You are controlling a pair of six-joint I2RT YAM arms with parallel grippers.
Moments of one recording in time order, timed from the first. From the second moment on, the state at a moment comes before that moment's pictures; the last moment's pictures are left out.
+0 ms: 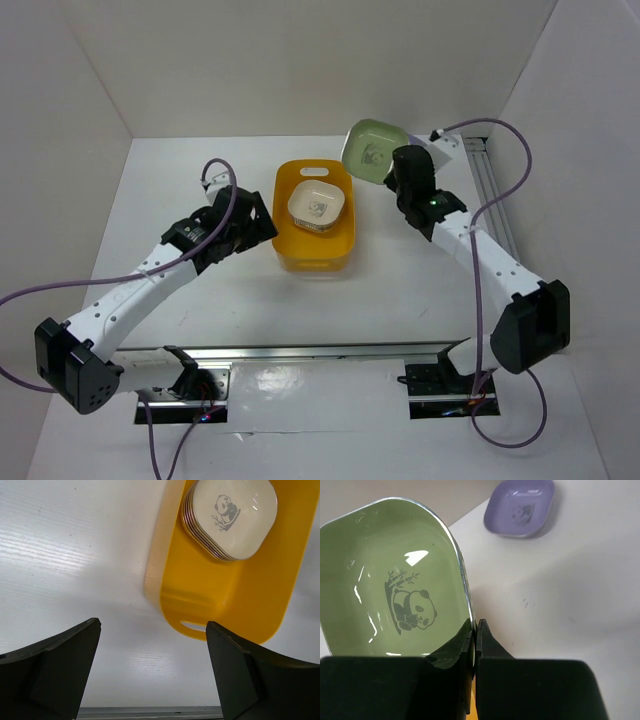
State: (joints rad) left arm -0.57 1.22 1.14 -0.71 -0.35 -0.86; right arm 0.39 1.37 1.20 -0.24 0.56 0.72
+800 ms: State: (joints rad) left arm -0.57 1.23 1.07 -0.68 -0.26 -0.90; right arm 0.65 1.79 1.37 -0.30 0.64 1.11
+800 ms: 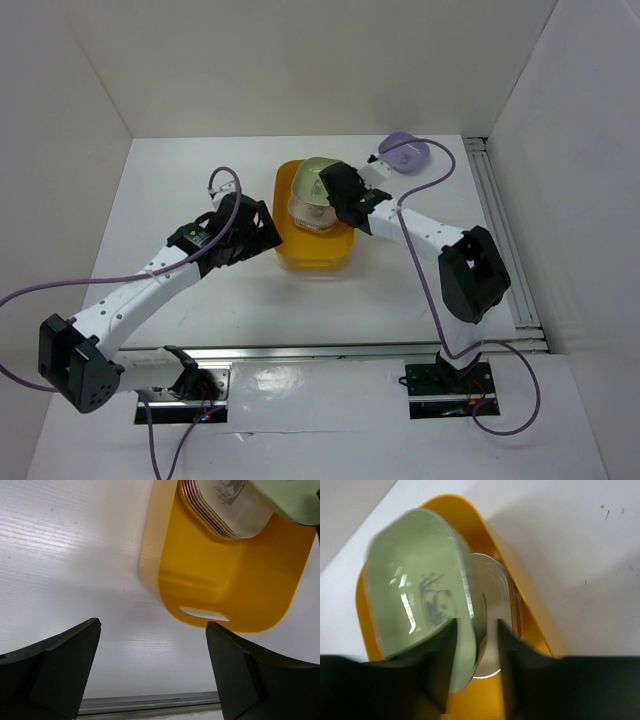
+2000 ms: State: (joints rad) left arm -0.52 1.17 1.04 -0.68 -0.26 -0.85; right arm 0.02 2.25 1.87 -0.24 0.29 0.48
